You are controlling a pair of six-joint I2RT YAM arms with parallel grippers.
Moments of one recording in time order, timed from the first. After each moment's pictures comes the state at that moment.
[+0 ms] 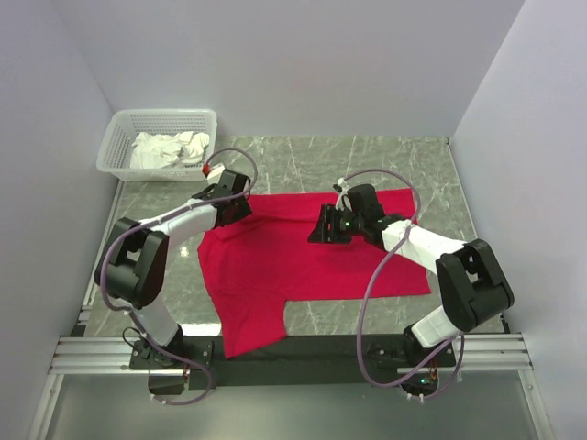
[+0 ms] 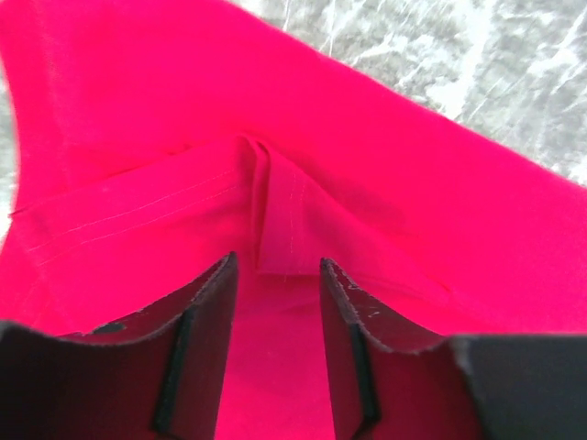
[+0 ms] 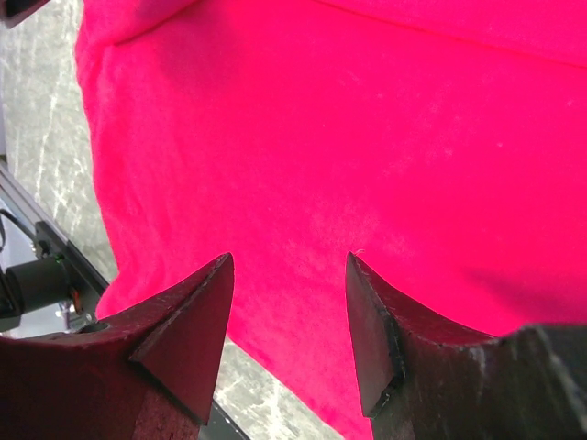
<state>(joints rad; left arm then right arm) -0.43 1.69 1.07 -0.26 -0.32 -0.82 0.45 1.51 0.82 -0.08 -0.43 0.50</state>
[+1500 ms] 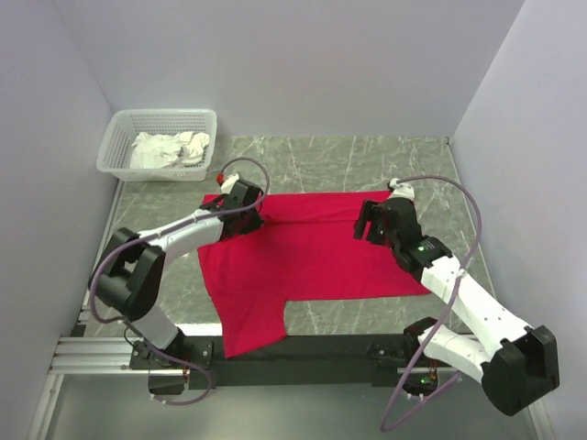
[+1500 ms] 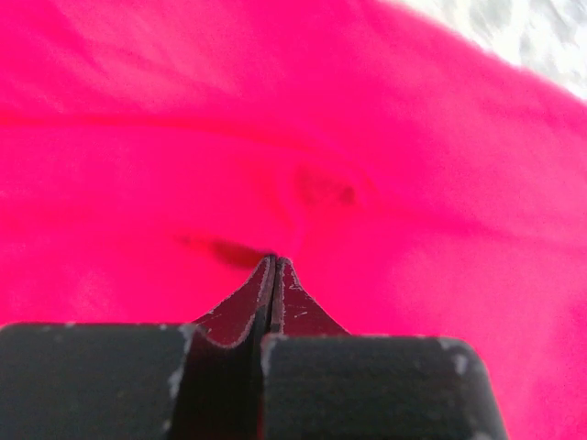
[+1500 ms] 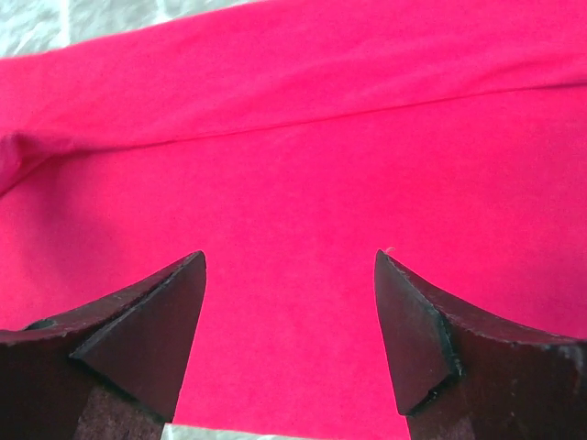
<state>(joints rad) -0.53 1.64 1.02 -0.27 -0.25 -0.89 0.42 1.01 0.71 -0.33 0.21 0.47</state>
